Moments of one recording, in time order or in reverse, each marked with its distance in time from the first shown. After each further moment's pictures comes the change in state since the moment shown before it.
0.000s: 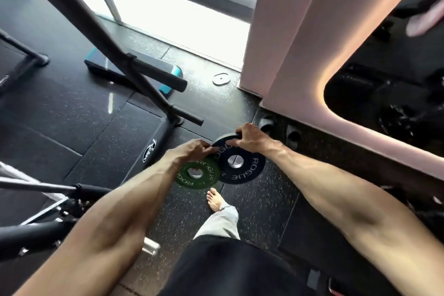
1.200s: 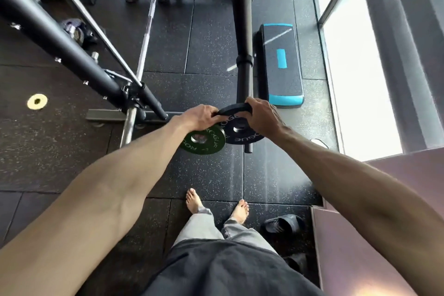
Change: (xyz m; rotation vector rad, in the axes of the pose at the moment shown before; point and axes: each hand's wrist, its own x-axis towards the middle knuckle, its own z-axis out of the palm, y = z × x) left_hand 0.042 -0.003 -0.115 -0.578 0.641 -0.653; right_hand 0.285 -0.121 -0.094 -0.347 -0.243 -1.077
